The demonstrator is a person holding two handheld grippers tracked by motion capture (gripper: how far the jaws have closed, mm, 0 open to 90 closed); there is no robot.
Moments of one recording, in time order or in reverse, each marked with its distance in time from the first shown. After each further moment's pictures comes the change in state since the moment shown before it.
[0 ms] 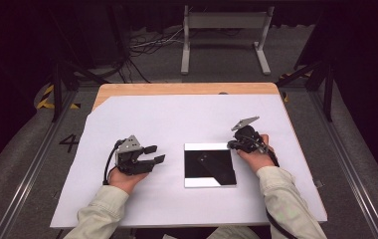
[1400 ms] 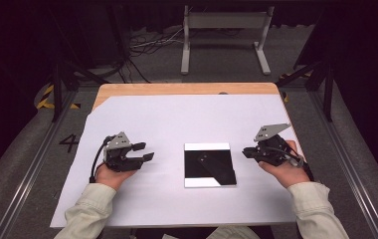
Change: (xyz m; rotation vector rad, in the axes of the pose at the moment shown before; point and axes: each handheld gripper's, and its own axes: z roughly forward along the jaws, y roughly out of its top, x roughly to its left) left arm 0.021 0.001 -0.025 0.042 0.042 0.034; right arm 0.029 -0.022 -0.107 -0.086 0.071 -0.137
